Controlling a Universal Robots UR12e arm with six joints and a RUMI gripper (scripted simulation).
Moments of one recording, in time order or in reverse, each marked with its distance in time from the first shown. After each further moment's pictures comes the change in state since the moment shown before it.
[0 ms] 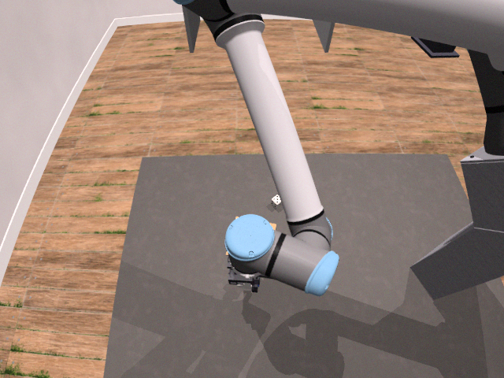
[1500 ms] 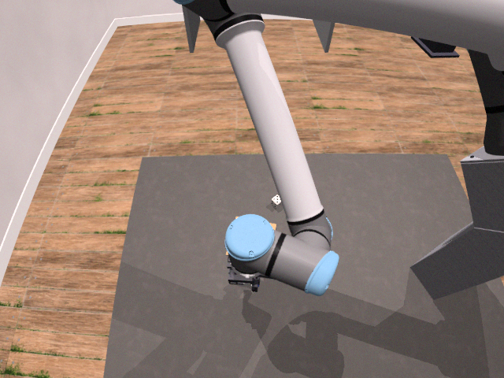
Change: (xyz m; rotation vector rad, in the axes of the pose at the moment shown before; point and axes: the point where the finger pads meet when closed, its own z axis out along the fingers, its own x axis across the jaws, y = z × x) arm 0.000 0.000 0.000 0.000 0.000 0.001
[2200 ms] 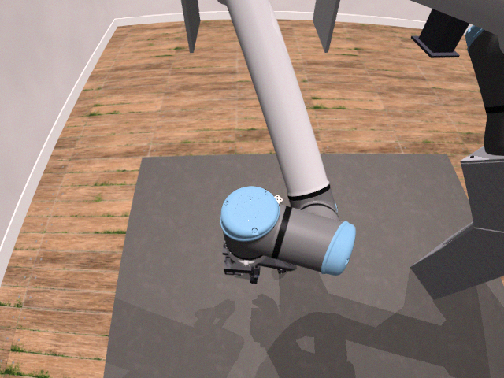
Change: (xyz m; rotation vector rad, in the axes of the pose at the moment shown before) arm -0.001 0.005 -0.098 -0.014 0.002 0.000
